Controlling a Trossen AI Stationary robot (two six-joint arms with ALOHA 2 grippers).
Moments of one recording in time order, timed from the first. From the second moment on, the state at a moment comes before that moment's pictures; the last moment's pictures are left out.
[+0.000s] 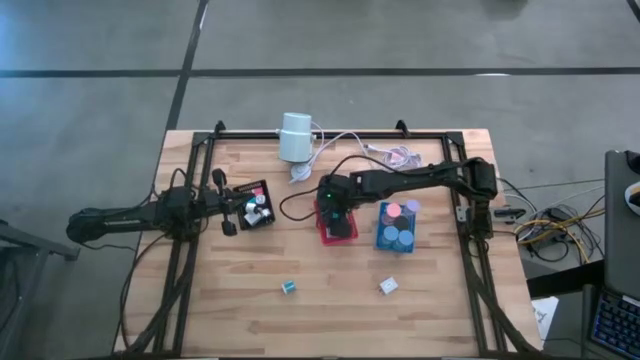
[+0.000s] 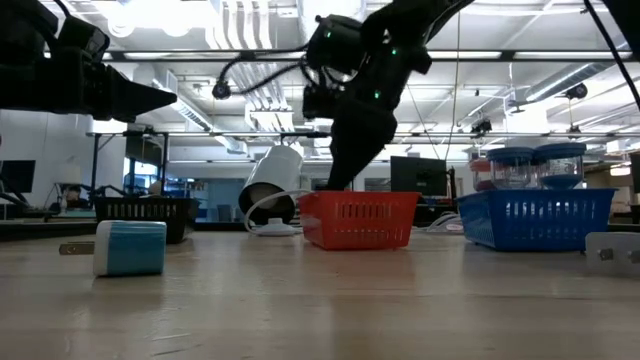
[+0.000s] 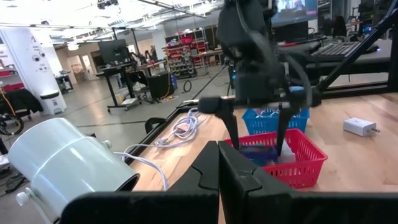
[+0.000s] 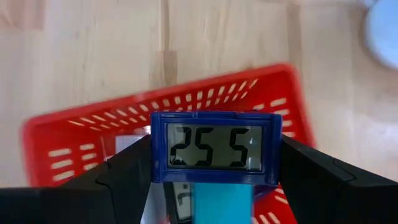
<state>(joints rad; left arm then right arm) 0.11 0.11 0.01 0.11 -0.13 0.21 -0.10 1.93 1.38 -0.54 -0.03 -0.08</state>
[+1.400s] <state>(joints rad) 0.11 0.11 0.01 0.11 -0.13 0.18 -0.11 1.67 1.25 -0.36 -0.14 -0.10</state>
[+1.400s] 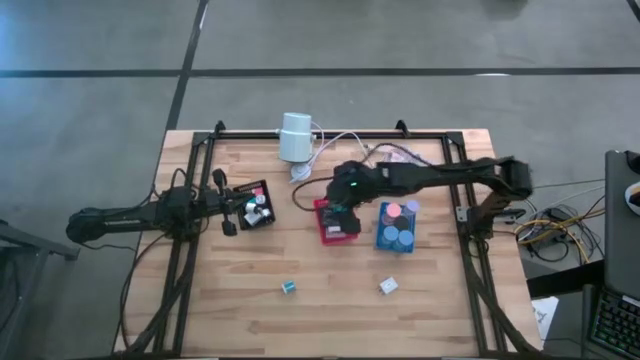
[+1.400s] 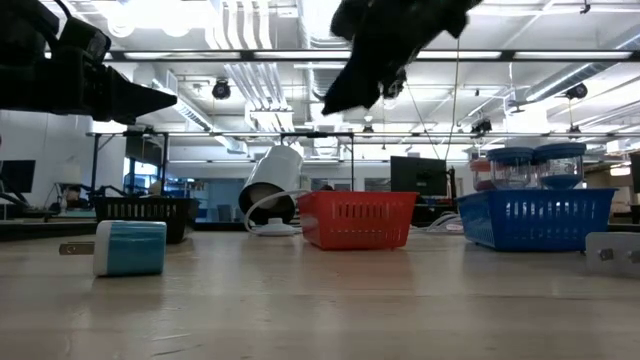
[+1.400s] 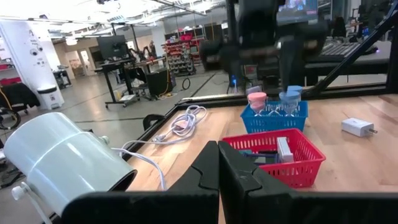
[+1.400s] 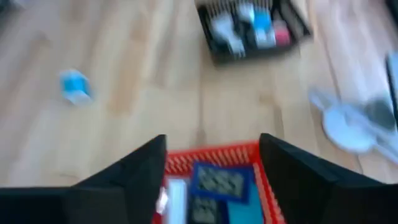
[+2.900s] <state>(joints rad) 0.11 0.12 0.01 0.06 -0.13 0.16 -0.18 0.50 0.17 0.59 -0.25 0.05</state>
